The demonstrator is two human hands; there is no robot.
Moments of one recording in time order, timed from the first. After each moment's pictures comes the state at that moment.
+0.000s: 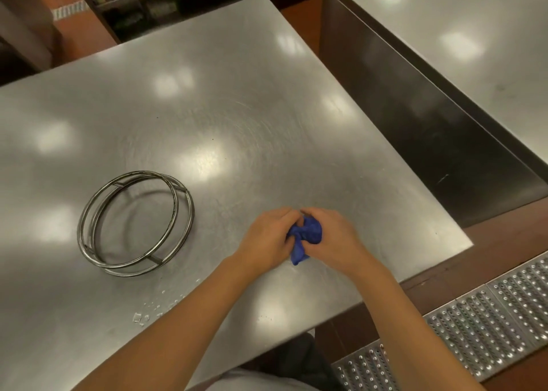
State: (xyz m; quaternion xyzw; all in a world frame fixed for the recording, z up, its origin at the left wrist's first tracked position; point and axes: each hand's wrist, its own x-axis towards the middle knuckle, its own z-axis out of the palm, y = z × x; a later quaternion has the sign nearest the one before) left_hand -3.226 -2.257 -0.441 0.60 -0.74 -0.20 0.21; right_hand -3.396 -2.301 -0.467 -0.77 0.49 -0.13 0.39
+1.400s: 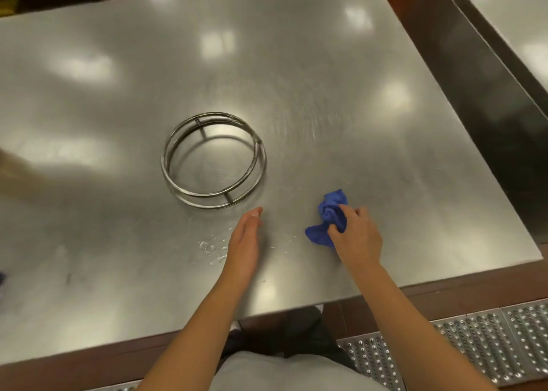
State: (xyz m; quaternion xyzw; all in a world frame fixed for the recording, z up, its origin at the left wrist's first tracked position) left_hand -3.124 -2.080 -0.435 0.75 -0.14 -0.42 0.49; right_hand -3.300 -2.203 -0.480 -0.75 0.60 -0.08 0.26
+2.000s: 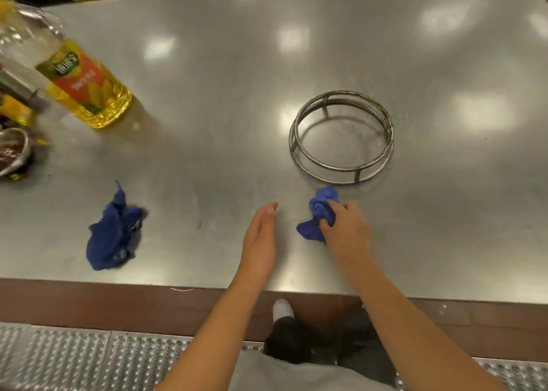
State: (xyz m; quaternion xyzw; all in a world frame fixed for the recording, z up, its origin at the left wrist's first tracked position) left_hand -2.978 -1.901 -0.420 0.77 -0.11 -0.34 0.53; right_hand -3.081 -2.038 -0.492 -0.82 0.48 -0.05 0.31
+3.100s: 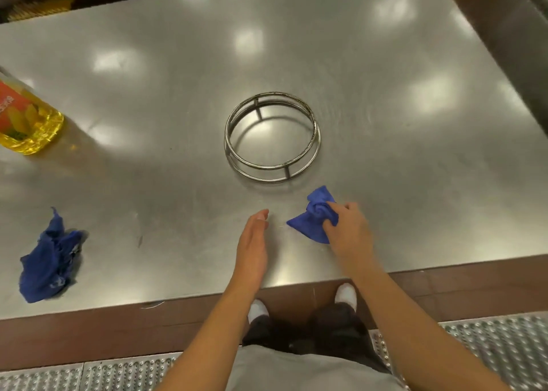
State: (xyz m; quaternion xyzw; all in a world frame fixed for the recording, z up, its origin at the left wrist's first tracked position) left_hand -3.069 -1.963 -0.438 0.76 -0.12 -0.39 0.50; right_hand -3.206 -2.101 -0.489 -0.77 0.54 -0.07 0.33
